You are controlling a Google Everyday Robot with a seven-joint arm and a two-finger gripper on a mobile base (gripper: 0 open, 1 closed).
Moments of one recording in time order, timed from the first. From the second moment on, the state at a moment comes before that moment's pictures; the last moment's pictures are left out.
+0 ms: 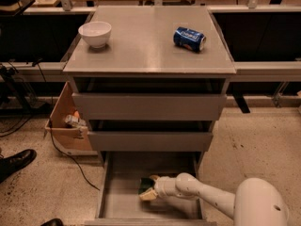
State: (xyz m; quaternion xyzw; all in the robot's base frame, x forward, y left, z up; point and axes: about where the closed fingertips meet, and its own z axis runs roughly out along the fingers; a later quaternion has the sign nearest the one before) arm 0.582 0.008 0.186 -0.43 0.79 0.28 0.33
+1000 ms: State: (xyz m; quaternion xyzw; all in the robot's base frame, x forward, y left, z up) arm 0.590 0.013 0.130 -0.44 0.78 0.29 0.33
